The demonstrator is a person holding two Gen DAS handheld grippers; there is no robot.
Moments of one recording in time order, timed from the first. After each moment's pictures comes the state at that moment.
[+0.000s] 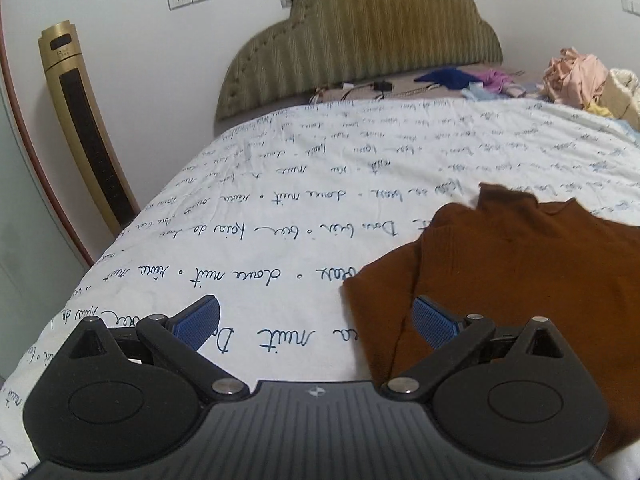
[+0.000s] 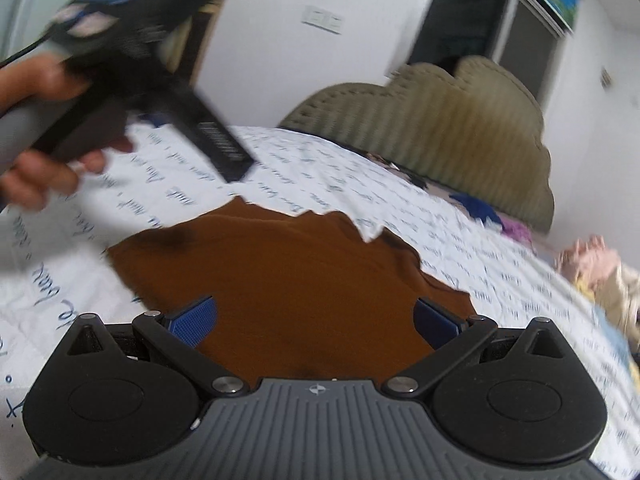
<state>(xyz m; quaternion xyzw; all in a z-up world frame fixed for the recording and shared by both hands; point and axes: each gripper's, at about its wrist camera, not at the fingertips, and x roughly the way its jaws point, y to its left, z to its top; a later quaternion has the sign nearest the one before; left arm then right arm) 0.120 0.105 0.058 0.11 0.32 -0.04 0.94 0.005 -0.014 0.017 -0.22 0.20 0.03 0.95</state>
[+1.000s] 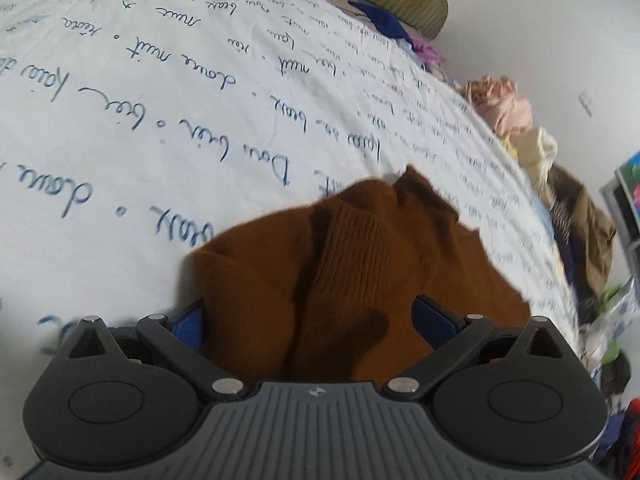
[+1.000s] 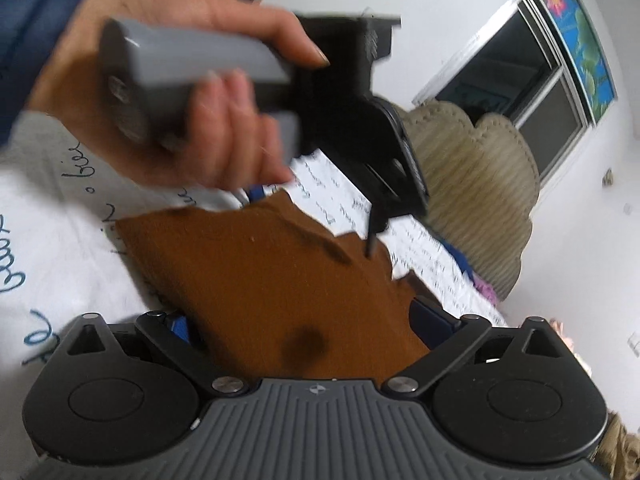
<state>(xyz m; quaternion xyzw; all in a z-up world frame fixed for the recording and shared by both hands) 0.241 0.117 -0.007 -0.18 0.49 -0.25 0.81 0.054 0.071 -0.039 -0.37 0.18 -0.01 0.91</state>
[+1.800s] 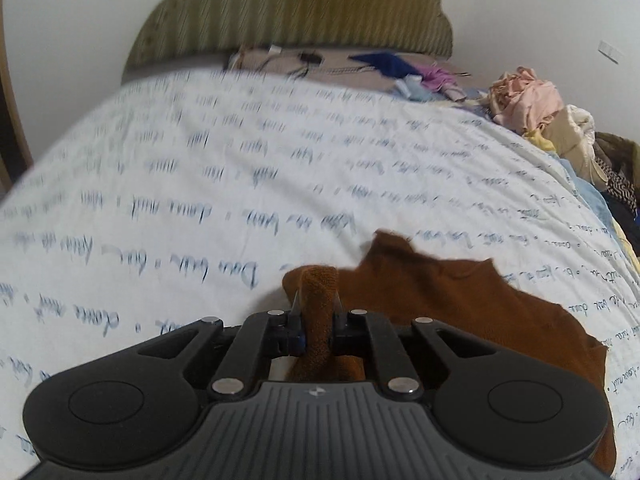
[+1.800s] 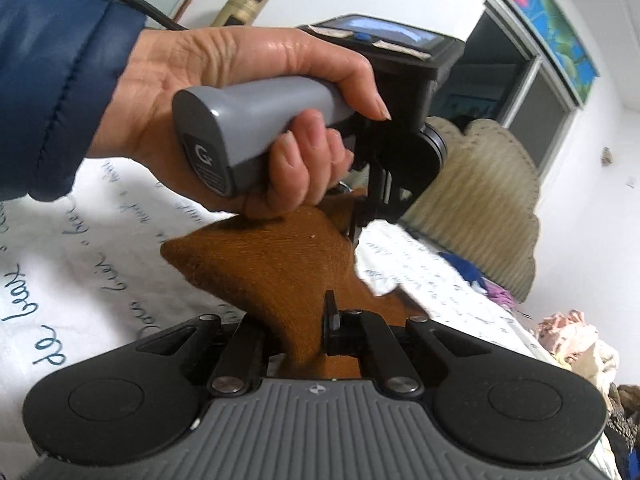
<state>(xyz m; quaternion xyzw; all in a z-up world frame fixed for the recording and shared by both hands) 0.205 0.034 0.083 0.00 0.39 -0.16 0.90 0.018 0.029 0.000 -0.29 0.14 0.01 0.95</state>
